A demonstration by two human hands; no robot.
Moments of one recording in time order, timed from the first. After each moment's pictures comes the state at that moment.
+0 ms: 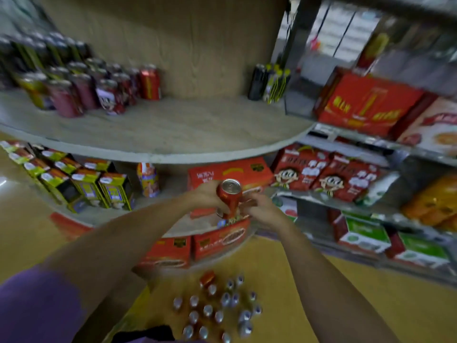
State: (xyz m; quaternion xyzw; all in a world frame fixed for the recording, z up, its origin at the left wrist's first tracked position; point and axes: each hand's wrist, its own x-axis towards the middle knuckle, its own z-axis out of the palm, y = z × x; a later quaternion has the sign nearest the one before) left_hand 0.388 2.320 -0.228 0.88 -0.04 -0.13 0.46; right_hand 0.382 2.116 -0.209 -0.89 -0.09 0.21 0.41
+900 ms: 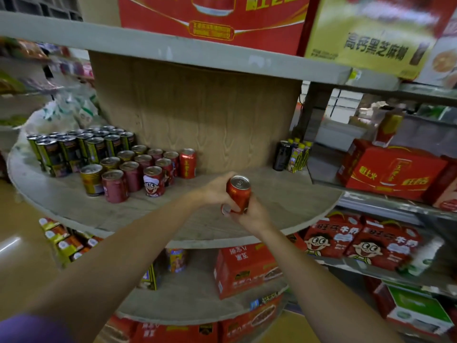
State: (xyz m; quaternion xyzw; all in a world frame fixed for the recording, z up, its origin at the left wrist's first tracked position) left_hand 0.472 2.467 -0.048 0.88 -0.11 -0.01 0.47; right_hand 0.479 2.310 -0.105 -0.87 -0.19 -0.01 0.46
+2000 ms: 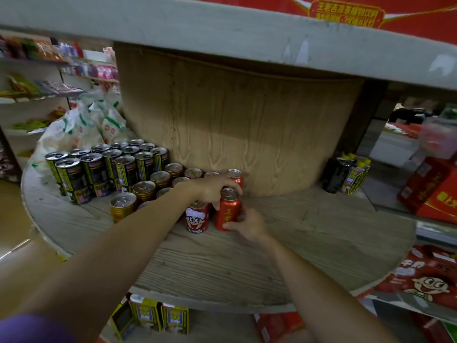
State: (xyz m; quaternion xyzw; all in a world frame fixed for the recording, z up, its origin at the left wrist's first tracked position) left_hand 0.591 2.687 -0.048 0.96 -0.16 -0.08 0.20; right_hand 0.590 2.512 -0.137 -0.89 -0.15 0.08 0.43
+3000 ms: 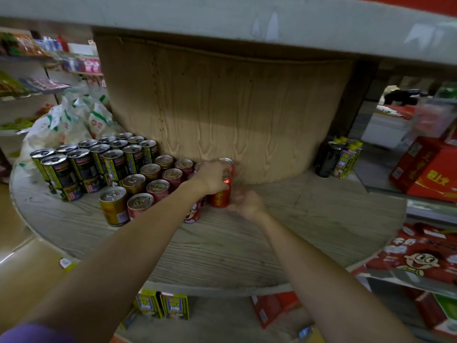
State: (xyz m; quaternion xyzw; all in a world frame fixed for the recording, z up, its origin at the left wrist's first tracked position) left_hand 0.588 2.646 -0.057 0.98 -0.05 0.10 0.19; right_hand 0.609 2.499 -0.130 -0.88 -0.11 0.08 0.45
